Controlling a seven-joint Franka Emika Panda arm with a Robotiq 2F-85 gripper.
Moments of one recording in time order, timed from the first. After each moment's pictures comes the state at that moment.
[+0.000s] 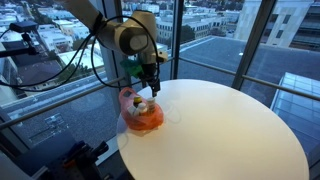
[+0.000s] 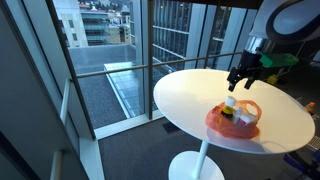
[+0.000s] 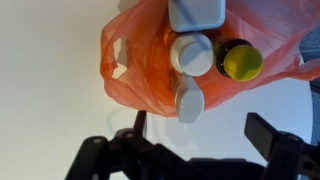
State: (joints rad) arm 0.00 0.10 0.01 -2.28 0.02 2.41 0.23
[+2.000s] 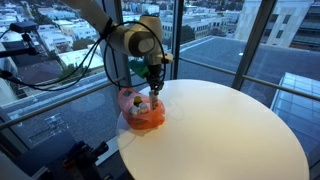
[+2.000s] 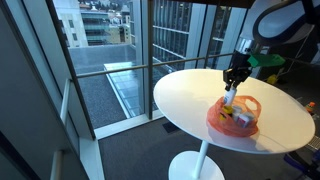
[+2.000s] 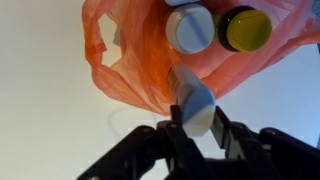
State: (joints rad) arm 0.03 0.21 -0.03 -2.17 0.02 2.42 0.25
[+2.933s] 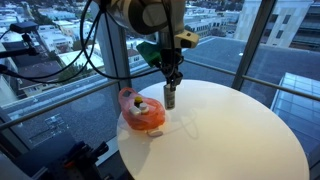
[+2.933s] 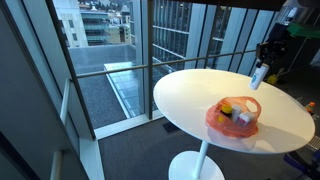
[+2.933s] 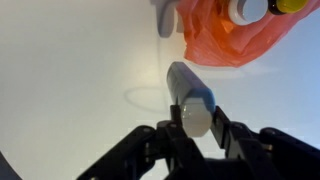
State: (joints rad) arm -0.12 -0.04 -0.13 -2.22 0.03 2.28 0.24
